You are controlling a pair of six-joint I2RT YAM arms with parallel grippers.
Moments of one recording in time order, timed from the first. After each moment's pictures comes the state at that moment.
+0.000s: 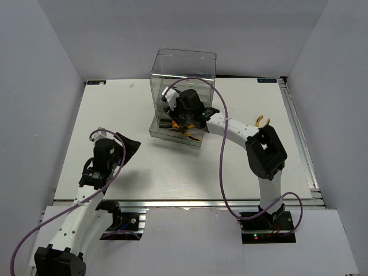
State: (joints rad) left arm -0.18 0.68 0.51 -0.34 -0.01 -0.95; right arm 0.75 1.98 1.56 -0.10 -0.09 -0.35
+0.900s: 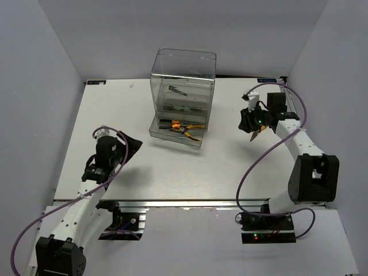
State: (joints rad) left arm -0.18 0.76 0.50 -0.28 0.00 -0.92; right arm 0.07 1.48 1.13 -0.49 -0.63 -0.54
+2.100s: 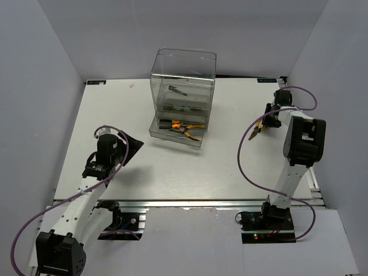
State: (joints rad) left arm -0.18 0.81 0.53 -0.31 0.03 -0.94; right arm -0.14 2.02 1.36 -0.31 0.03 0.09
